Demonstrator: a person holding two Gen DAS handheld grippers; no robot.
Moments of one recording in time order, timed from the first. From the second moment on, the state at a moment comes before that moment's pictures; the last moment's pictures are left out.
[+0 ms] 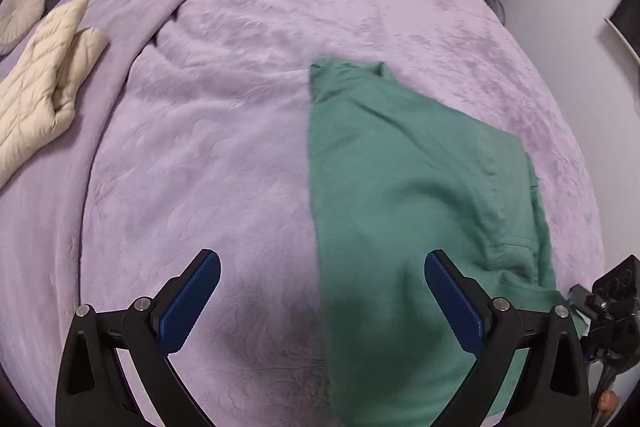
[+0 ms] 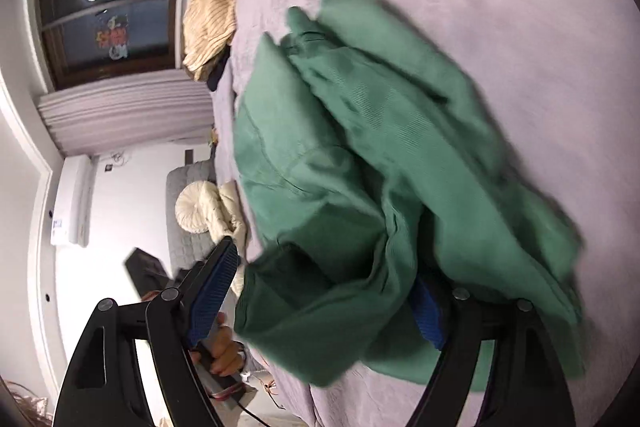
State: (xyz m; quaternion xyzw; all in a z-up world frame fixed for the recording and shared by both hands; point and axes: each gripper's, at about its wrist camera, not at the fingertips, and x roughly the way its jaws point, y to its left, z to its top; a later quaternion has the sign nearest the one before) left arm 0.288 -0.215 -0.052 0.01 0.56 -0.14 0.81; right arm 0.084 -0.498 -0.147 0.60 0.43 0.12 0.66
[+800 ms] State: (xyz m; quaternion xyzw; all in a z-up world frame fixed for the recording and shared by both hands) left arm 0.282 -0.311 -0.102 0.10 0.57 -0.19 0.79; right arm 0.089 -0.540 -0.118 0.62 0.39 0.14 0.67
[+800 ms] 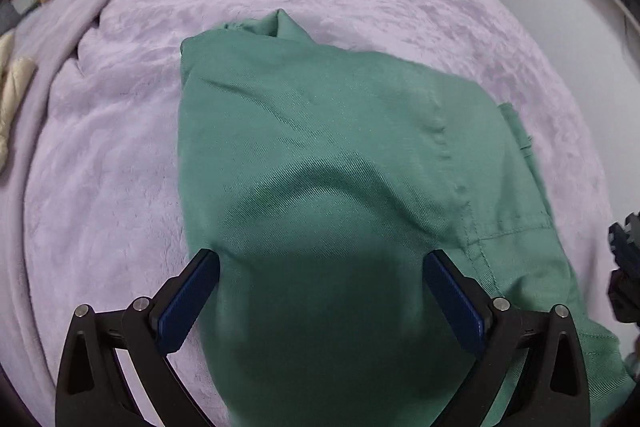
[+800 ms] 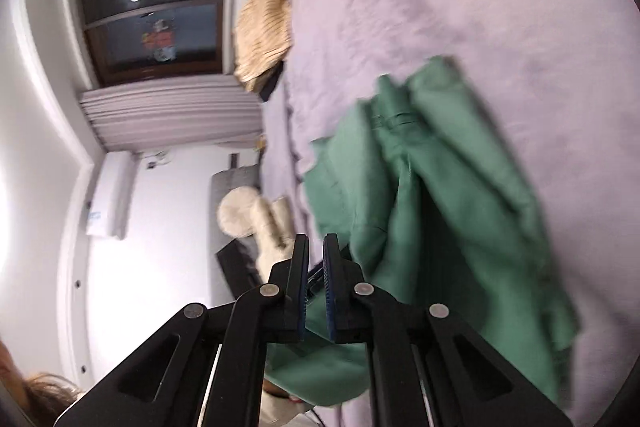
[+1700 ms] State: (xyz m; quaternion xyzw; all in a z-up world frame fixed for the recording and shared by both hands) left arm 0.297 -0.284 -0.089 0.04 0.58 -0.18 0.79; right arm 0.164 -0.493 -0.151 0.48 0.51 0.15 0.70
